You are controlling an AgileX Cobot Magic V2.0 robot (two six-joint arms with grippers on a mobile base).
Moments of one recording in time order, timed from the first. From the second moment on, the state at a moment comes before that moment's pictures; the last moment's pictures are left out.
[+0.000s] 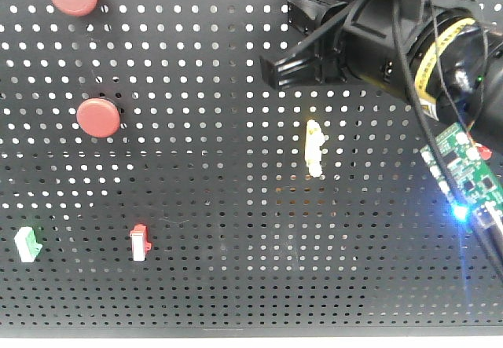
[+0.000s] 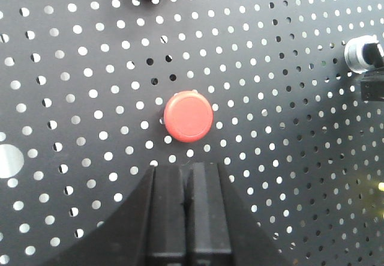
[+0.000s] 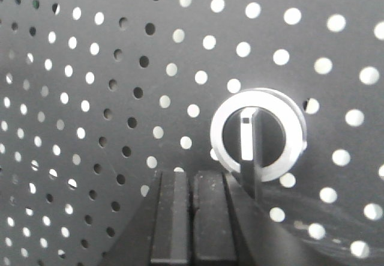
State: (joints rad) left arm -0.42 0.81 -0.98 0.28 -0.06 -0.09; right arm 0.66 1.33 -1.47 -1.26 0.20 0.98
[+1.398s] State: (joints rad) left arm -0.42 0.81 -0.98 0.28 -0.06 -0.09; right arm 0.64 1.02 -1.20 -1.36 0.16 1.03
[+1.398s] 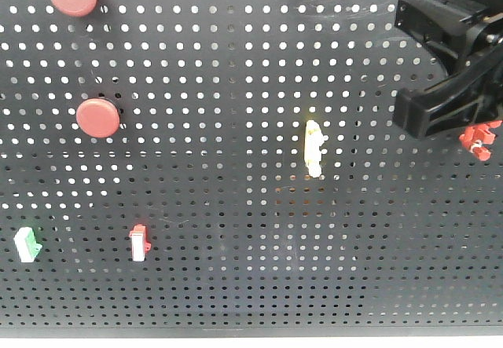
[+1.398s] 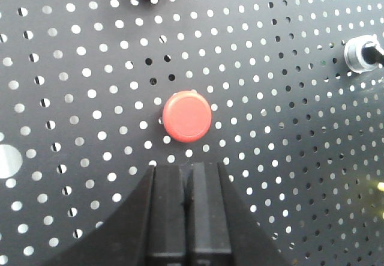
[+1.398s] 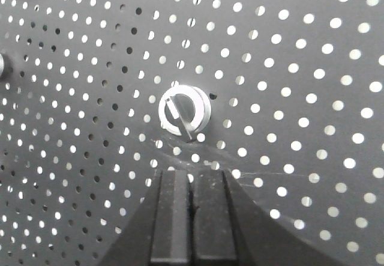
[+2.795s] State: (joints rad) left arm -0.03 -0.01 0.03 -0.04 0.07 0.04; right arm 0.64 1.02 -1.19 -1.36 0.16 1.03
